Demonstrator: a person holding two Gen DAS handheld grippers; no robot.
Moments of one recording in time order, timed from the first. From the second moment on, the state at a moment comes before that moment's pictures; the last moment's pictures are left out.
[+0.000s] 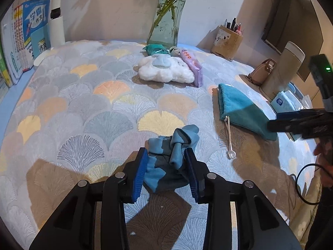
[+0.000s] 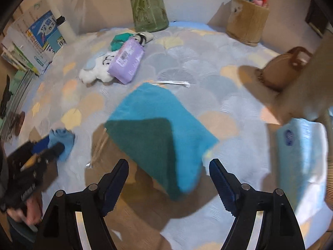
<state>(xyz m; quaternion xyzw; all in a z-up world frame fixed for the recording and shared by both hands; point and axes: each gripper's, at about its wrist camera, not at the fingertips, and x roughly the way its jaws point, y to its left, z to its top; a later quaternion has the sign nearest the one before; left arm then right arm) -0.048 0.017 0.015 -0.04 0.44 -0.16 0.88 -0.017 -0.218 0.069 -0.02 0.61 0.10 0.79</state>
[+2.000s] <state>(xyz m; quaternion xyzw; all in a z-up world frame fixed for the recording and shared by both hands) -0.081 -0.162 0.166 0.01 0.29 -0.39 0.87 -0.106 -0.368 0.199 0.17 0.35 0.08 0.92</state>
